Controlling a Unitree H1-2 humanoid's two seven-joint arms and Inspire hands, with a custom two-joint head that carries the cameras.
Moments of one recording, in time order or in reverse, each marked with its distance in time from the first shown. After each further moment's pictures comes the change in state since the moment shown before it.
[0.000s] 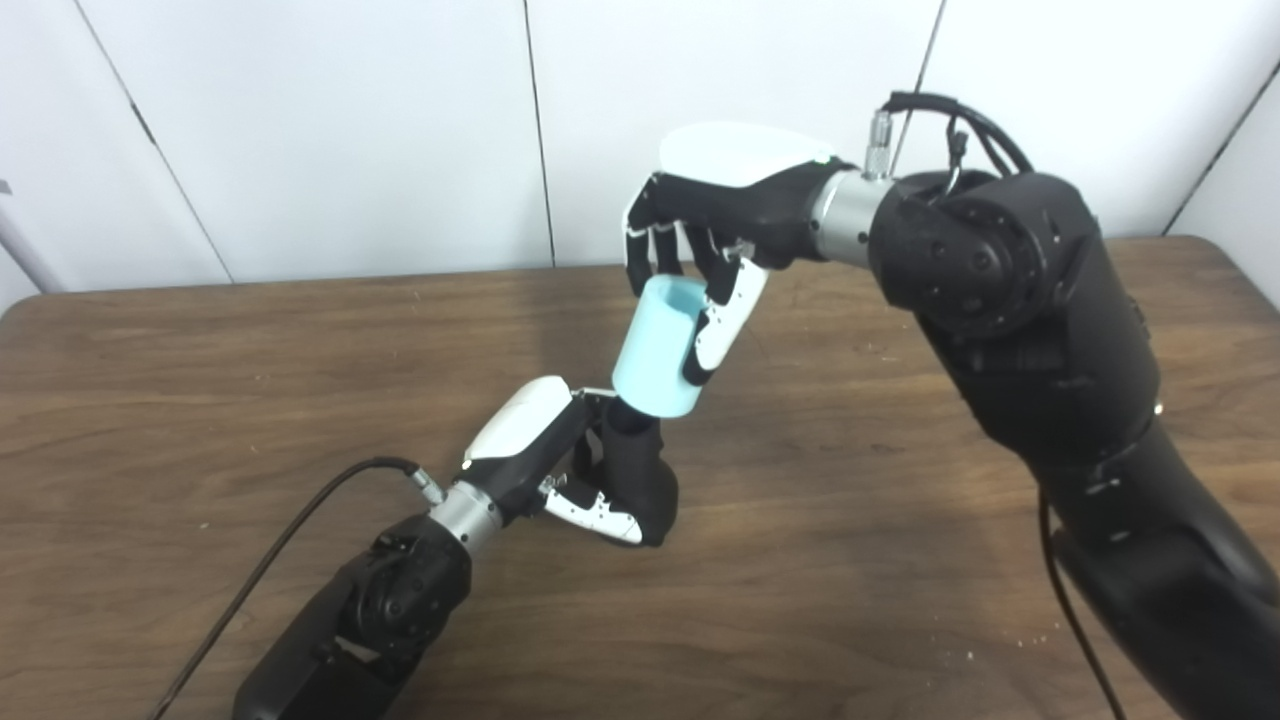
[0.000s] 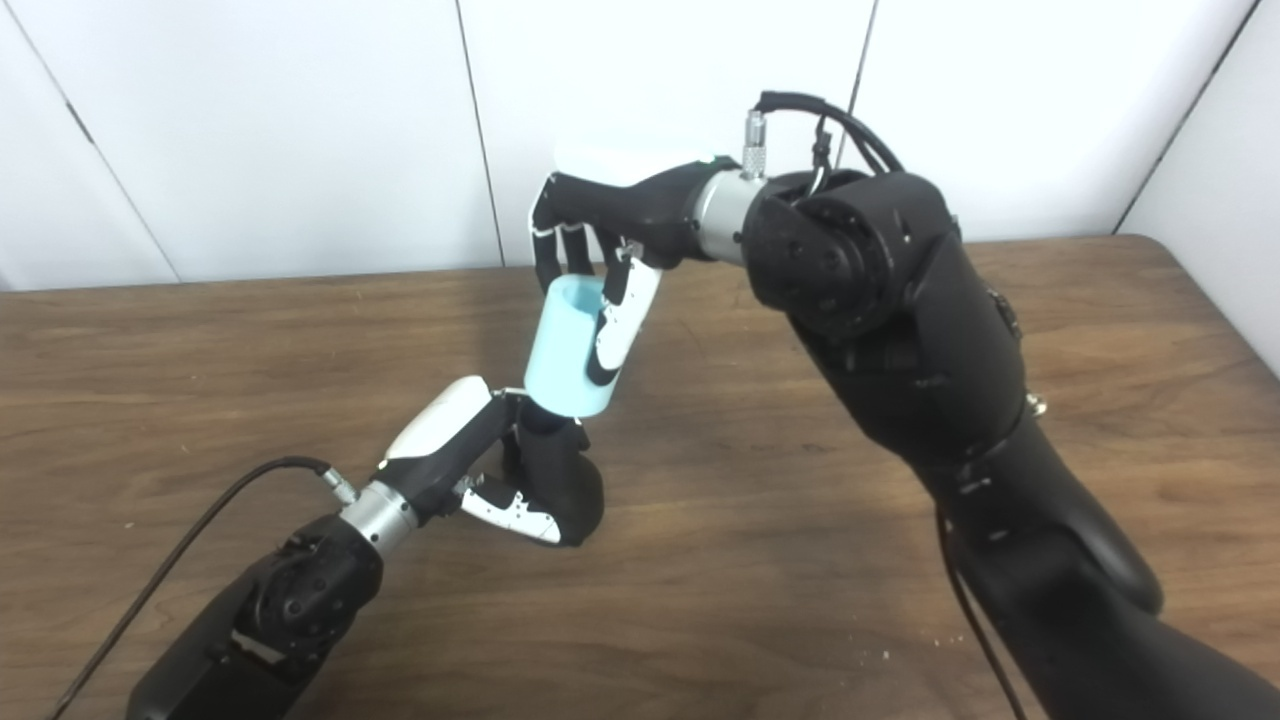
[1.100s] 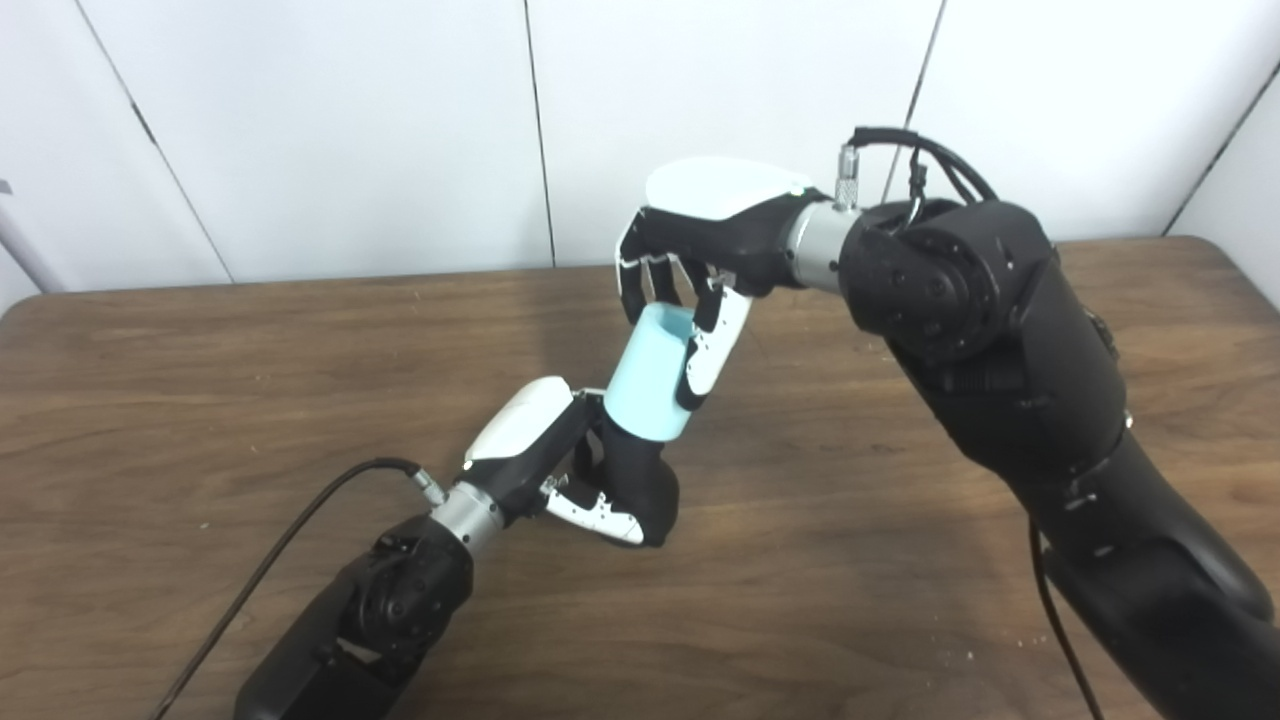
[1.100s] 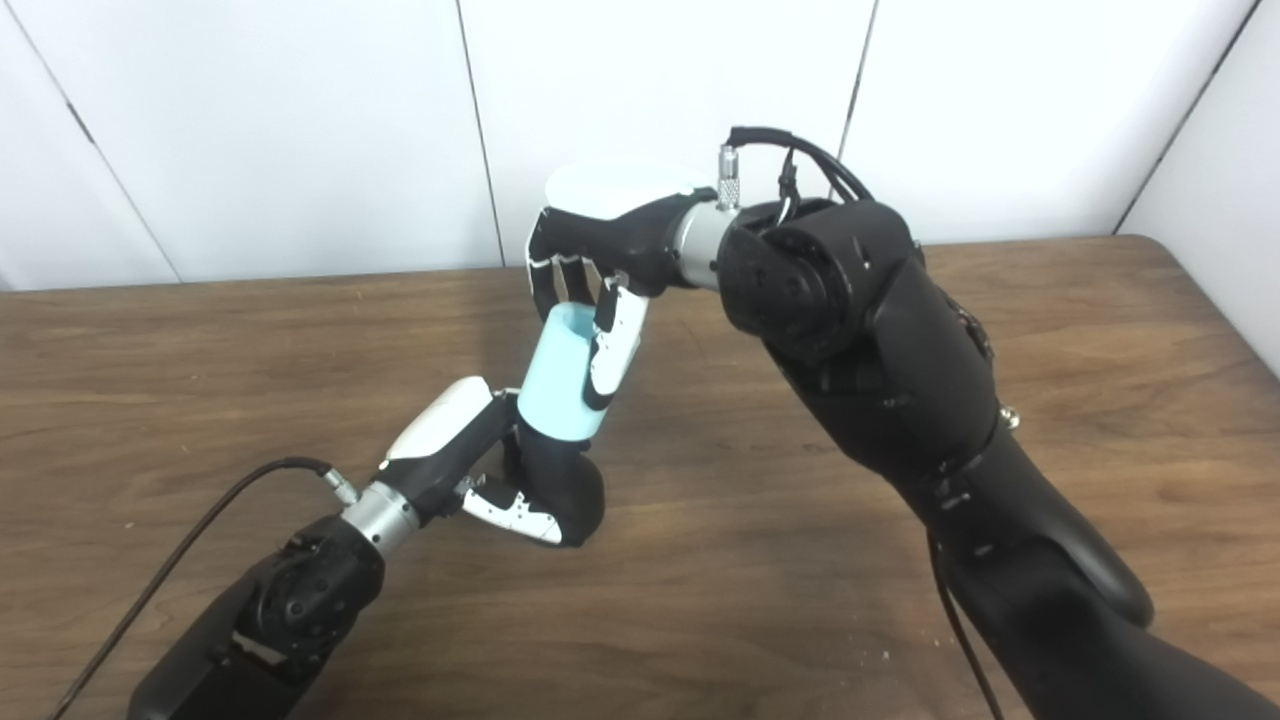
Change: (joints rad) left arm 0.002 0.000 -0.002 -0.009 0.003 0.014 0.000; right arm 0.014 -0.005 0.059 0.031 -0.031 -0.002 -0.004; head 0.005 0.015
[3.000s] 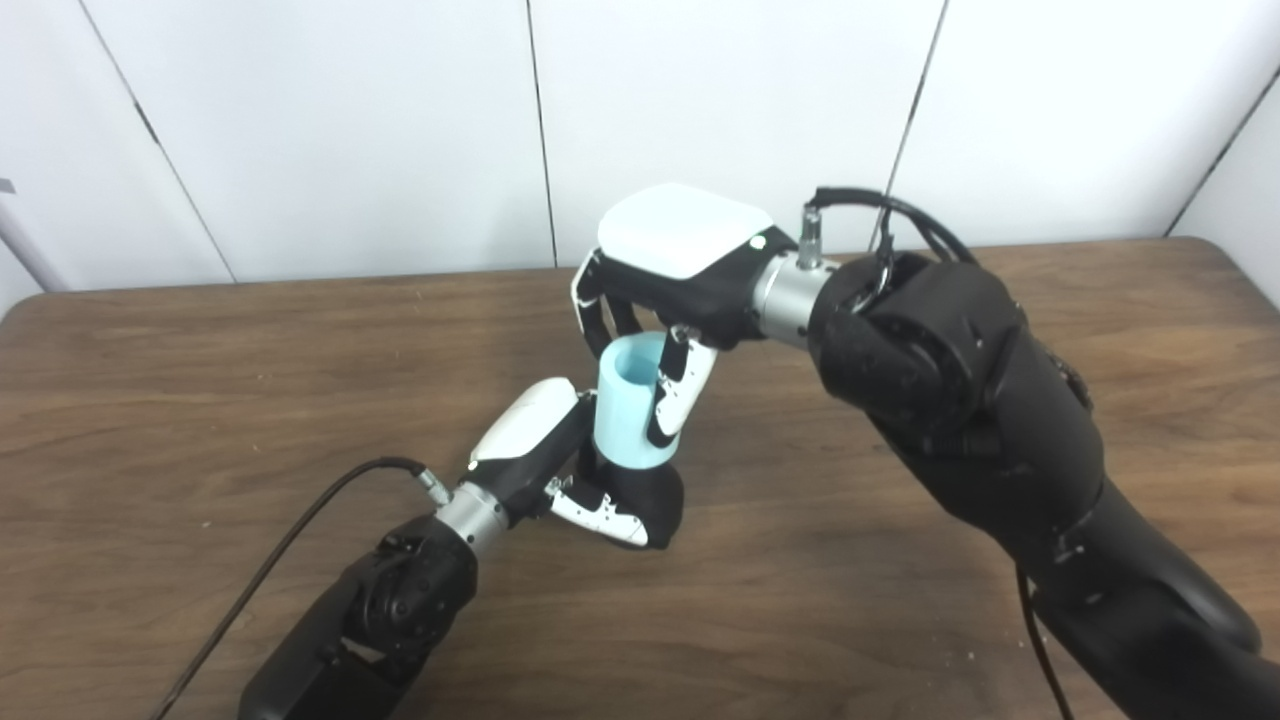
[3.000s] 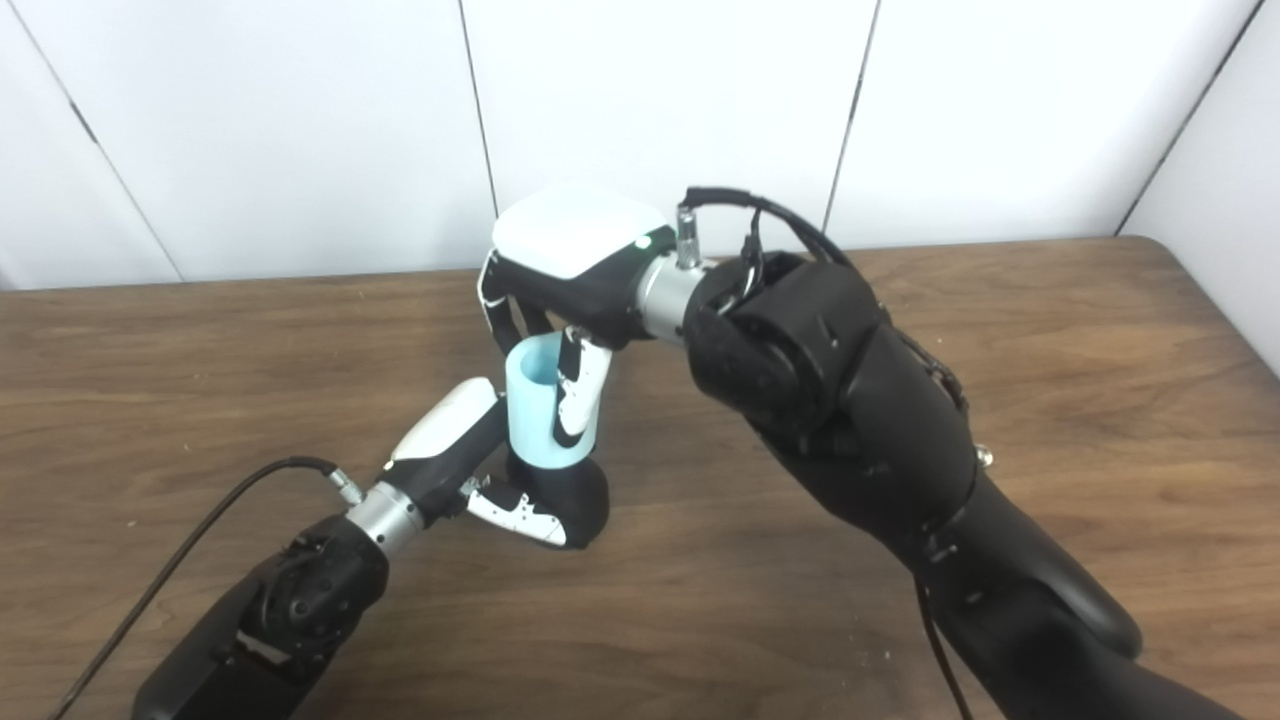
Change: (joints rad) left arm 0.000 -0.005 -0.001 -0.001 0.001 0.000 -0.008; right arm 0.065 0.030 0.092 -0.099 -0.094 -0.138 -0.098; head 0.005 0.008
